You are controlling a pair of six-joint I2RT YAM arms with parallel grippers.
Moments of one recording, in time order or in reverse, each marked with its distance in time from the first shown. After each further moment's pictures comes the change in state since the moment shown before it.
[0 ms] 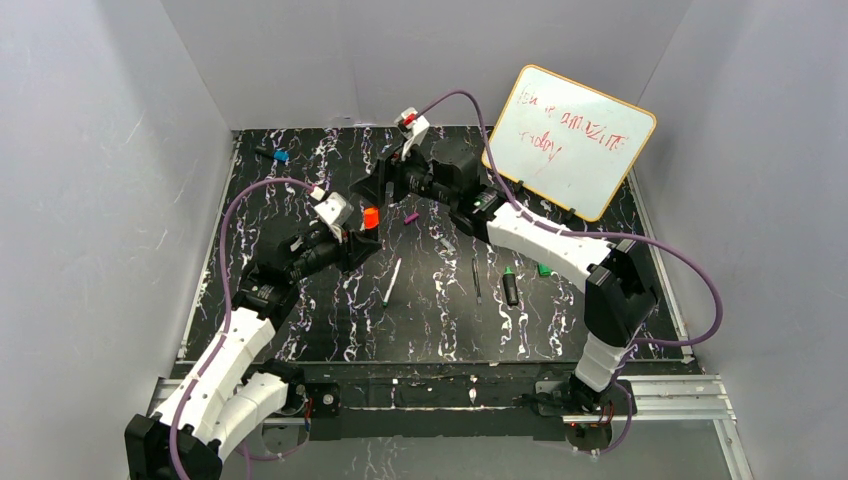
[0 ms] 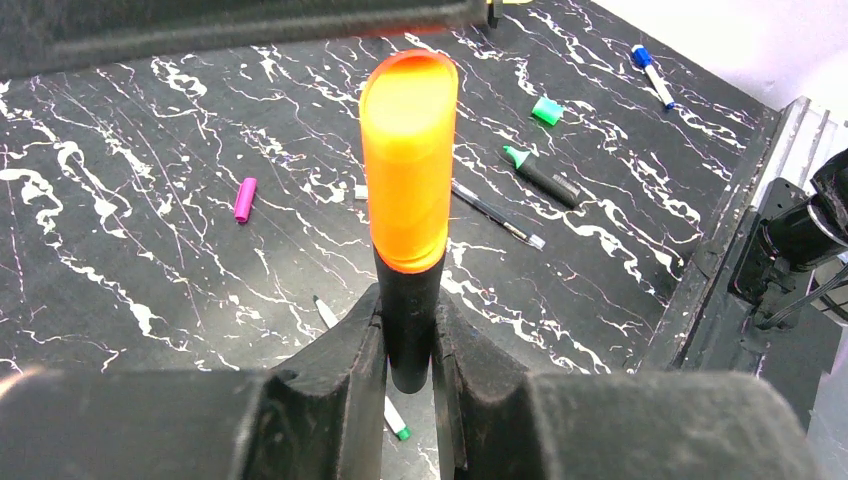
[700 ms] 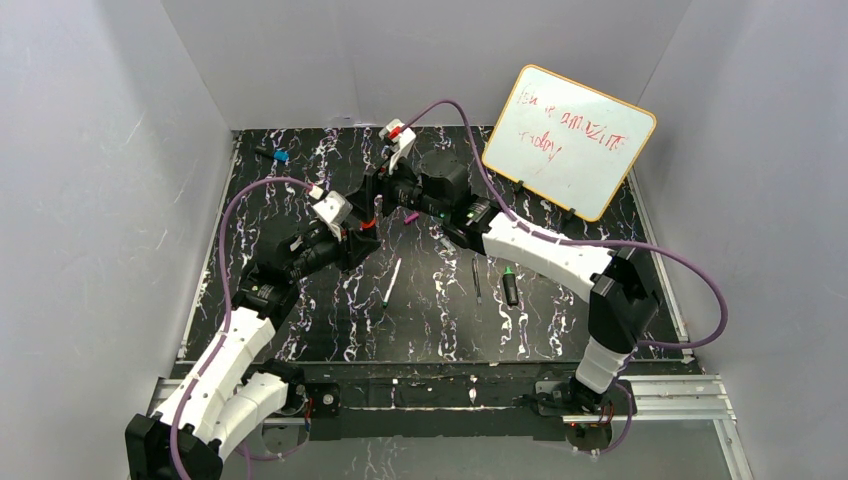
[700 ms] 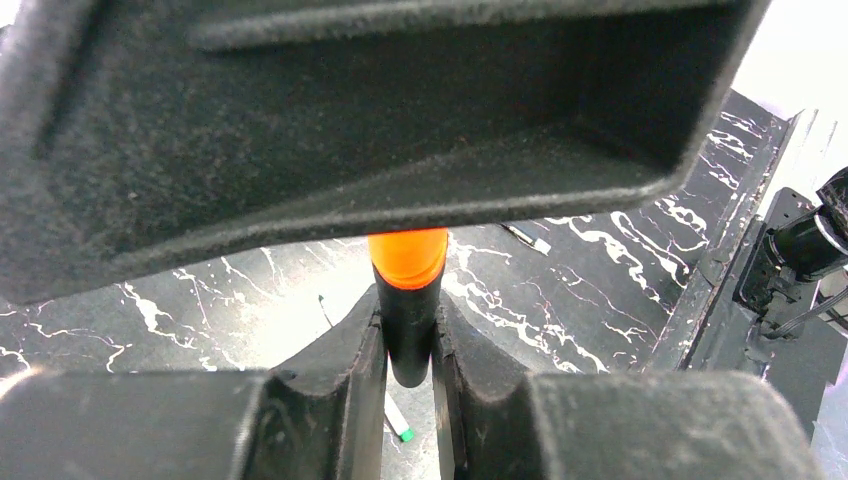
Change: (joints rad) left arm 0.000 0.002 0.000 0.006 -0.014 -0.010; right arm 0.069 -0.030 -0.013 -0.016 0.035 -0.016
